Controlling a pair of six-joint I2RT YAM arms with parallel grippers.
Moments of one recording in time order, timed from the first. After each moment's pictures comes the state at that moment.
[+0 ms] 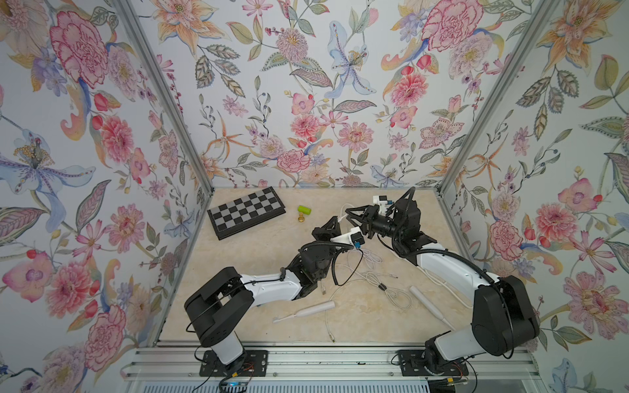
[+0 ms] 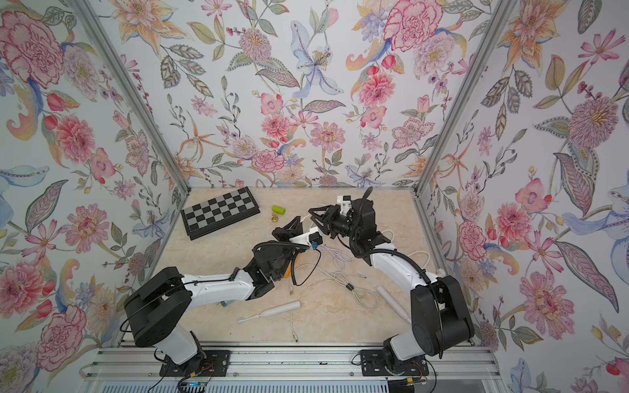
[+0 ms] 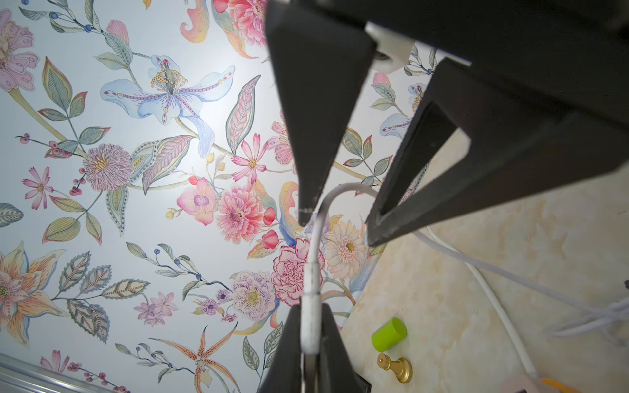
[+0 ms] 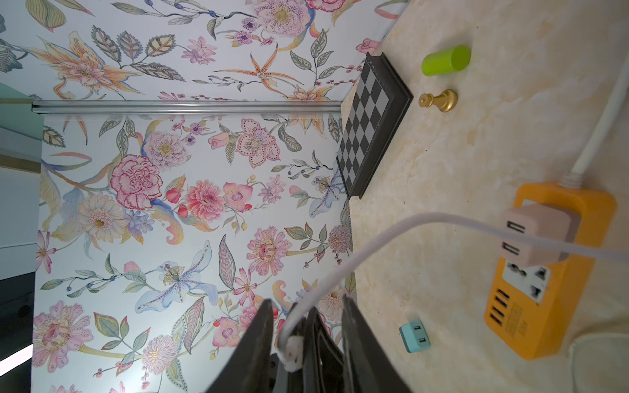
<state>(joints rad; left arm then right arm) -0.93 1.66 0.86 0.90 -0.59 1.13 0.39 1.50 0.97 0.33 -0.64 1.42</state>
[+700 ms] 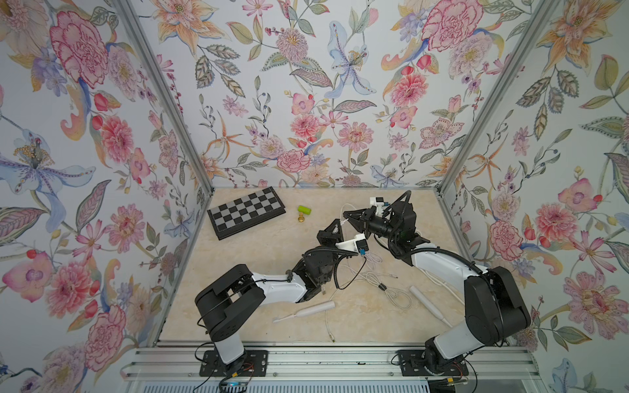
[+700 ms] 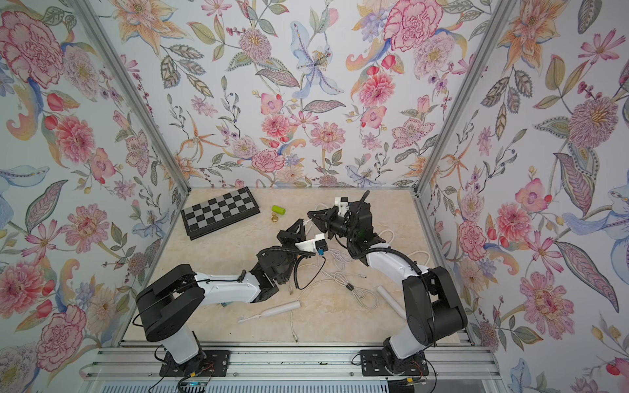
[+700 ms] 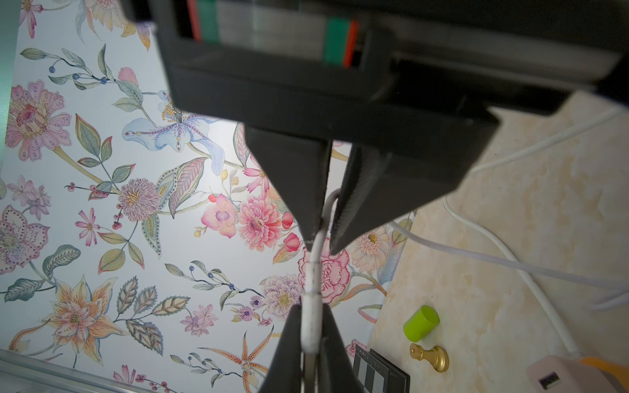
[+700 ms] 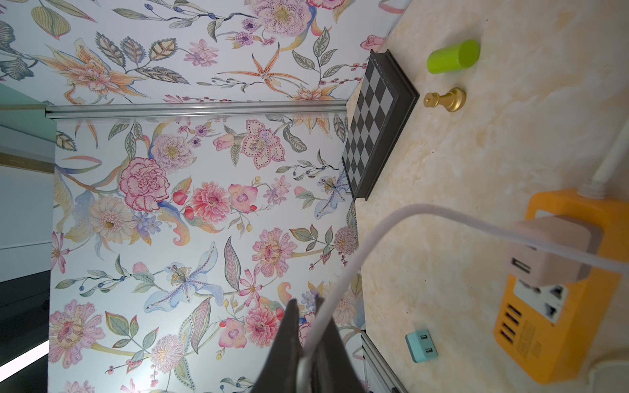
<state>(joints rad) -0.96 1.73 0.85 1.01 -0.65 1.33 0.40 1.56 0.95 0.47 -0.65 1.46</state>
